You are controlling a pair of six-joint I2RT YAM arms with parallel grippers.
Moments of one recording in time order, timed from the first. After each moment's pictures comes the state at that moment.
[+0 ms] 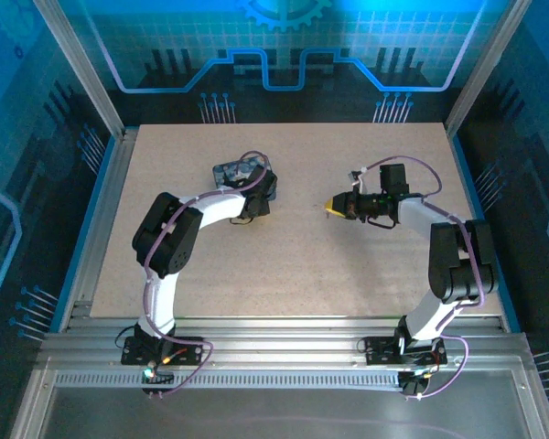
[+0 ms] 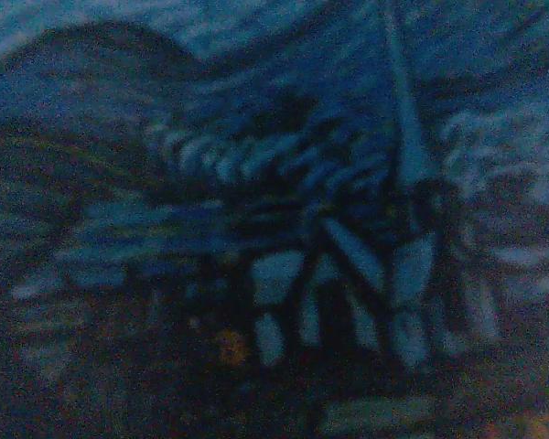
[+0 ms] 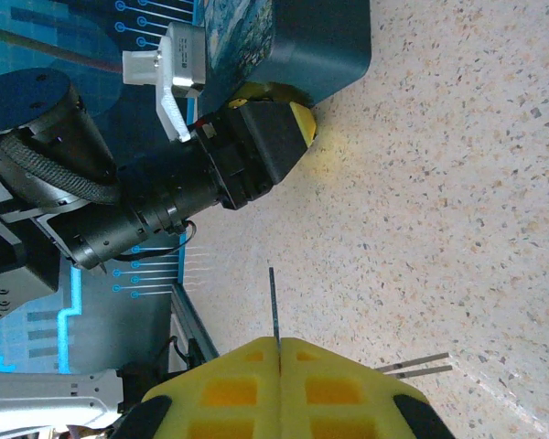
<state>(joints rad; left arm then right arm) -0.49 2.05 1.35 -0.41 -0.29 -0.69 0.07 1.67 0.96 -0.19 -1.02 0.49</state>
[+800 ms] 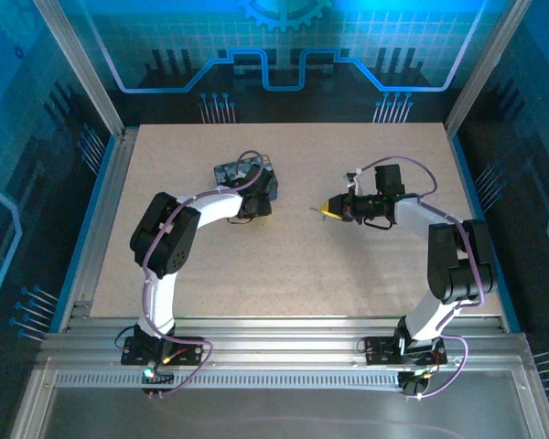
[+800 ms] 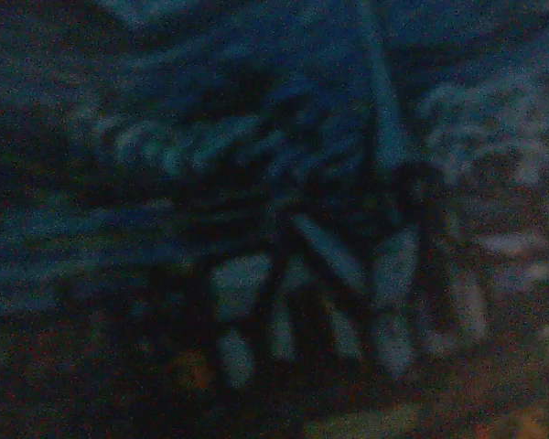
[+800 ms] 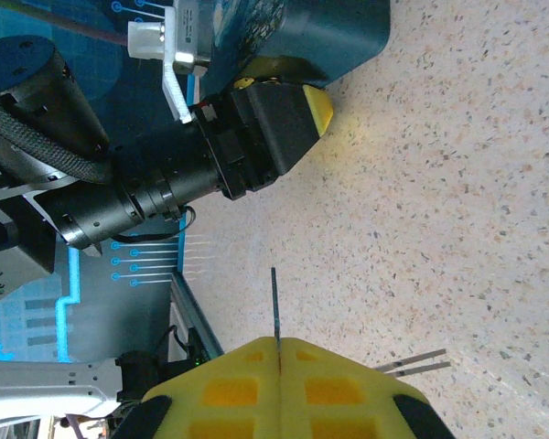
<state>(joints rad) -0.47 2.04 1.34 -0.39 -0.18 -0.67 0.11 1.67 0.96 -0.20 -1.02 0.49</state>
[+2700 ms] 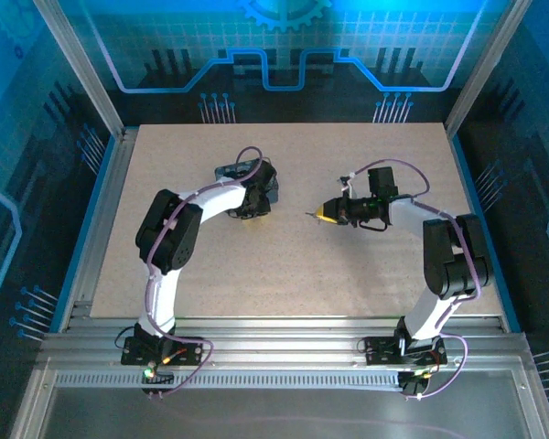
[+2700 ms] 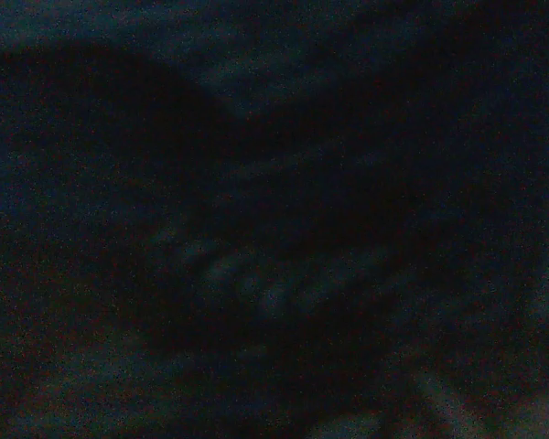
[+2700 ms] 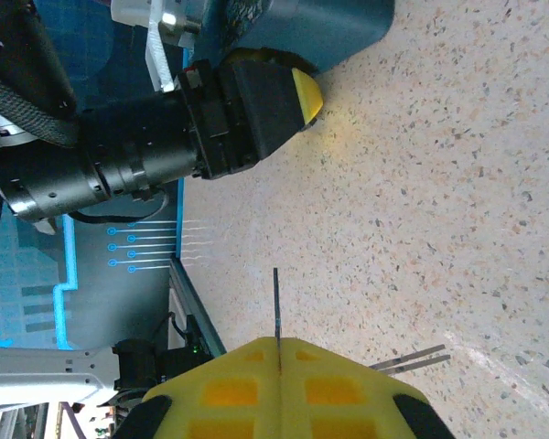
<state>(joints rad) -0.47 2.09 1.48 -0.63 -0.11 -0.73 0.14 1.71 0.95 -0.18 -1.02 0.49</state>
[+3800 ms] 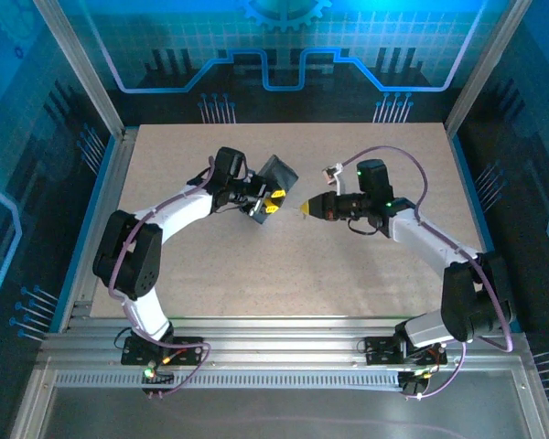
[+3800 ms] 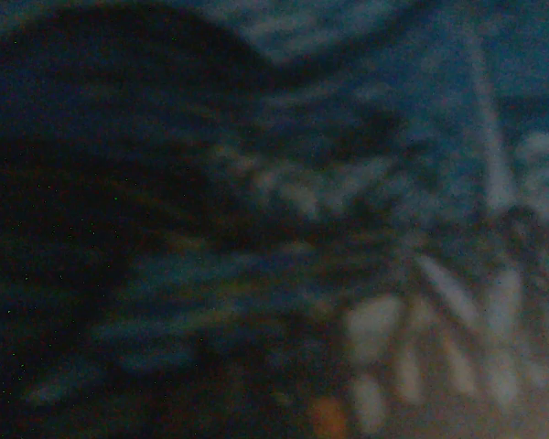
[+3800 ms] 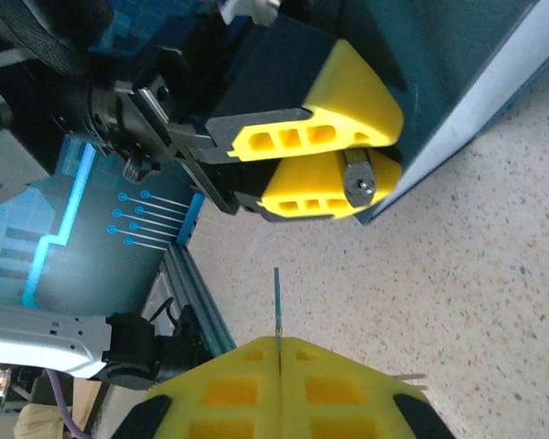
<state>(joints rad) -0.37 1.77 1.21 -0.19 0.70 -1.42 0.32 1.44 0.94 -0.14 -0.89 0.49</state>
